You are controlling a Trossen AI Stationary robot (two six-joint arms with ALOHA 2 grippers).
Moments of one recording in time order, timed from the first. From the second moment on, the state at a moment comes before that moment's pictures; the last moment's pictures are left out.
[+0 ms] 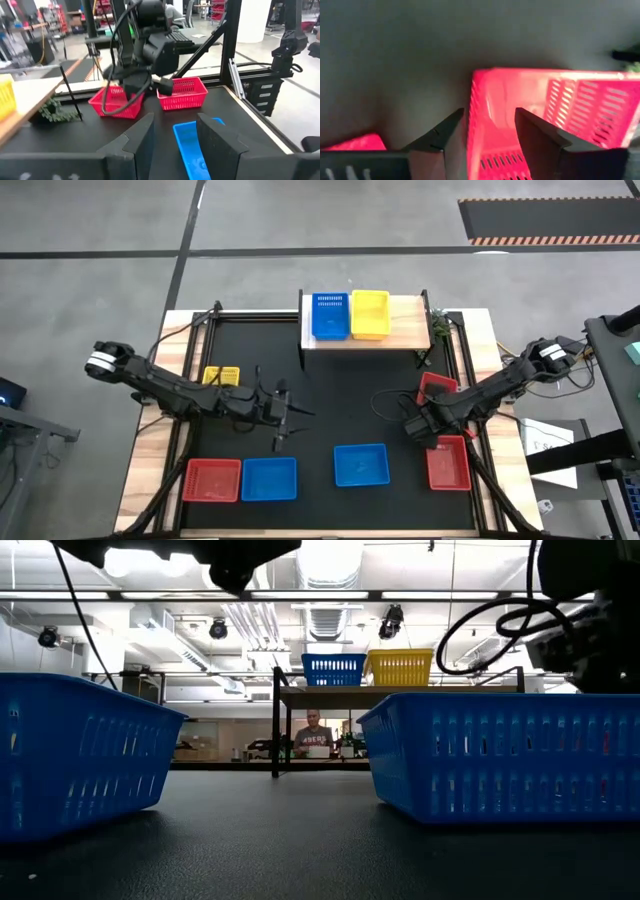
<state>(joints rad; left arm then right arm) -0.26 1.29 0.68 0.52 -0.16 0.04 0.39 1.37 0.75 -1.09 0.21 0.62</state>
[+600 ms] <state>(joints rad) -0.26 1.20 0.68 0.56 -0.16 0.24 0.41 1.37 0.88 -1.13 0.18 0.63</state>
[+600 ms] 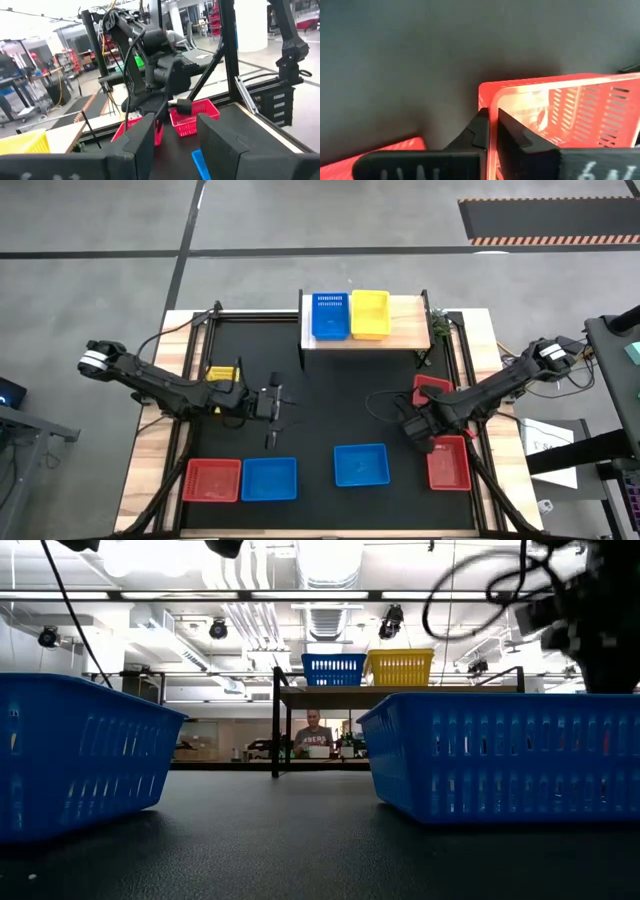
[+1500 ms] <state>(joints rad) -0.26 1.04 0.68 0.58 -0.22 0.44 0.66 1.38 1.48 -1.20 0.46 0.49</state>
